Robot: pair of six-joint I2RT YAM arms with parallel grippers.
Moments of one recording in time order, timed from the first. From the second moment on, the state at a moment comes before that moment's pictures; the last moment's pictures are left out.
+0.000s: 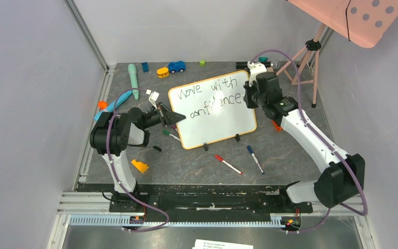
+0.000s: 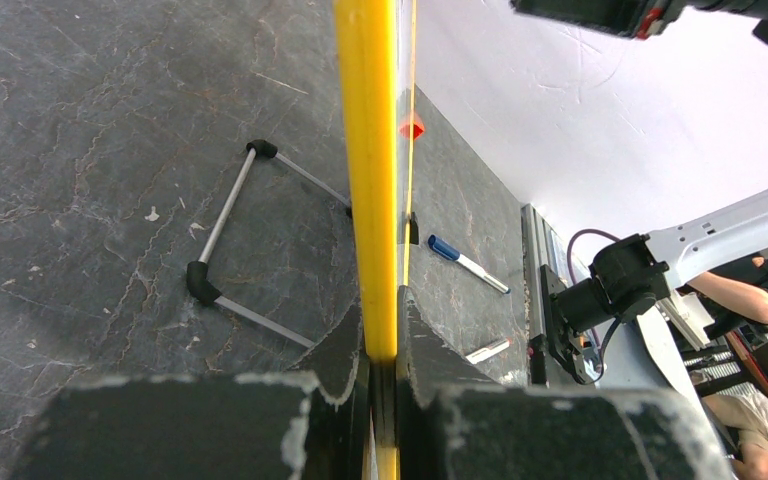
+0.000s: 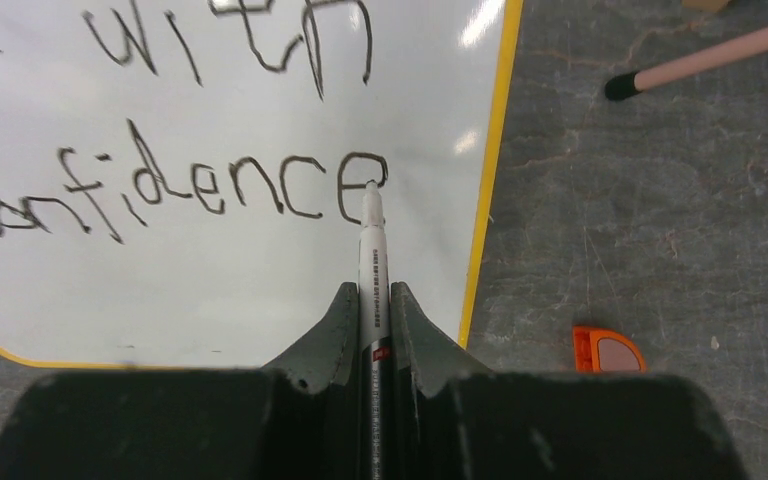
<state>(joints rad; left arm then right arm) -0.07 1.95 0.60 1.51 1.10 -0.85 0.40 1.39 1.18 -0.41 0.10 0.06</state>
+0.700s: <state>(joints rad) -0.07 1.95 0.60 1.51 1.09 -0.85 0.70 1.27 0.97 -0.32 0.19 0.08</state>
